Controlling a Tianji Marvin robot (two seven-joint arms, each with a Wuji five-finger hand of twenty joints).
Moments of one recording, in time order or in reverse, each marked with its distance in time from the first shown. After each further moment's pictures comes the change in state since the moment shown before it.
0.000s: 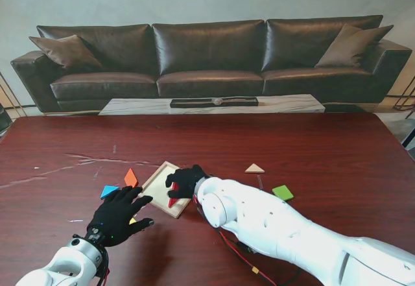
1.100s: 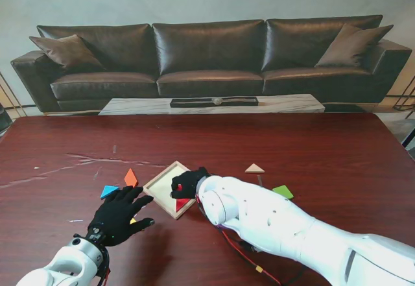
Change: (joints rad) left arm -0.006 0.000 0.006 0.004 -0.001 0.002 -0.001; right arm 0.023 0.033 -0.025 -0.068 -0.002 0.093 0.105; left_hand 0.000 0.000 0.000 0.000 0.000 0.000 0.000 0.000 0.000 0.000 0.000 0.000 0.000 0.000 0.000 0.000 0.000 0.000 0.000 0.000; right_hand -0.010 0.061 -0.114 0.002 0.085 -0.026 0.012 -0.014 0.182 0.037 -0.035 -0.014 0.211 0.115 -0.045 -0.028 0.129 0.134 0.096 0.003
